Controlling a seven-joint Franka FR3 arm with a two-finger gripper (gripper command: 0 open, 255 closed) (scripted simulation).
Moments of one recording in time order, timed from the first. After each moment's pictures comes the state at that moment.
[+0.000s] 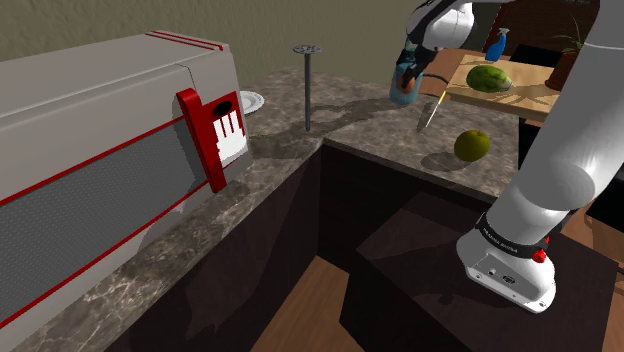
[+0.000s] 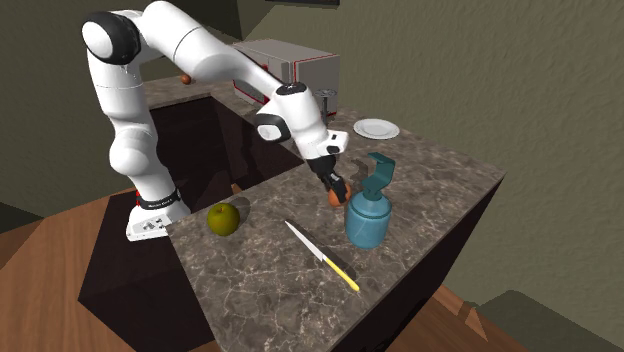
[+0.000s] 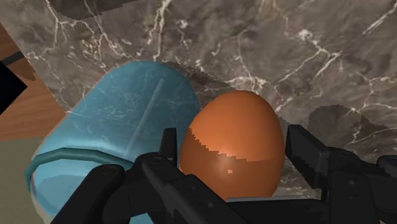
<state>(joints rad) -0.03 0.16 -0.59 -2.14 0.29 2.61 -0.89</state>
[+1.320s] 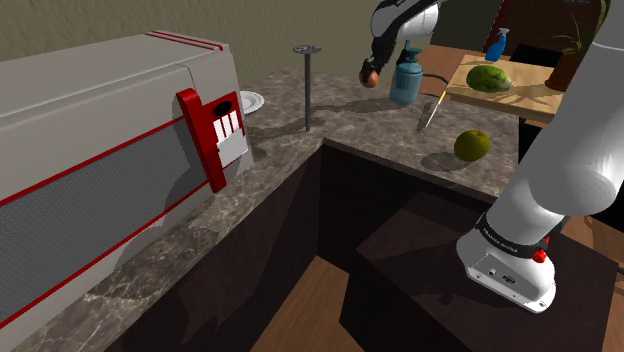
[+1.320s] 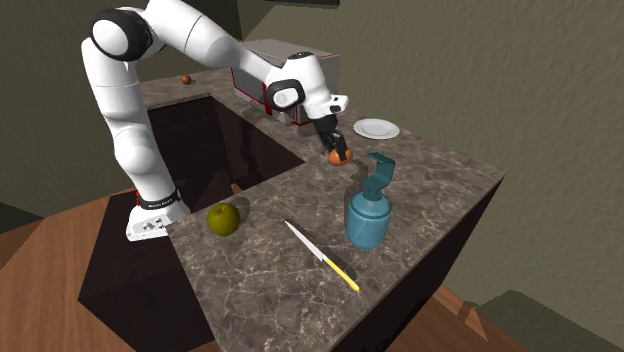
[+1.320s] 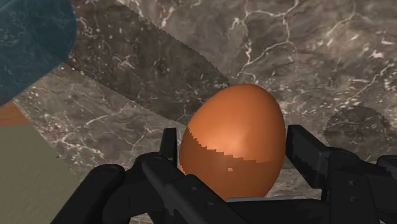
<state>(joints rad) 0.18 0.11 -0.52 -2.09 0.03 2.55 -0.41</state>
